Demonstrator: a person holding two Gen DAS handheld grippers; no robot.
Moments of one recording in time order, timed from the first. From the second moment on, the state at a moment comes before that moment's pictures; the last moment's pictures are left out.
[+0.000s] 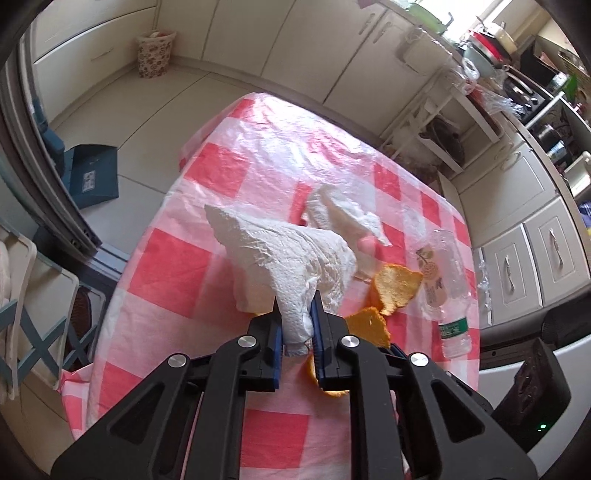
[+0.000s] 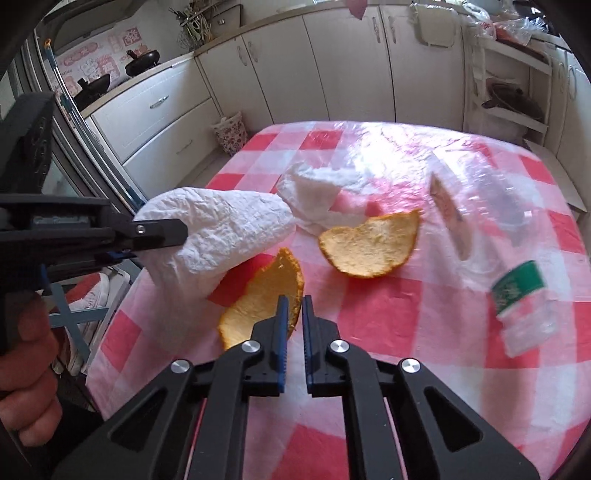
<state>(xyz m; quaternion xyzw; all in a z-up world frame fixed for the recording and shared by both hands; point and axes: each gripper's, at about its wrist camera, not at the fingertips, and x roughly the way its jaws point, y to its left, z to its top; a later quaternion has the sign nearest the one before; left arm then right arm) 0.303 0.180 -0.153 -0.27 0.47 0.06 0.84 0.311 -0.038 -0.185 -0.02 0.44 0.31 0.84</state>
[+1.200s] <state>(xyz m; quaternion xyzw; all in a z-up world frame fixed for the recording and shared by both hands) 0.236 0.167 -0.117 -0.29 0.37 0.08 0.88 0.316 -0.043 -0.209 0.03 0.48 0.28 0.83</state>
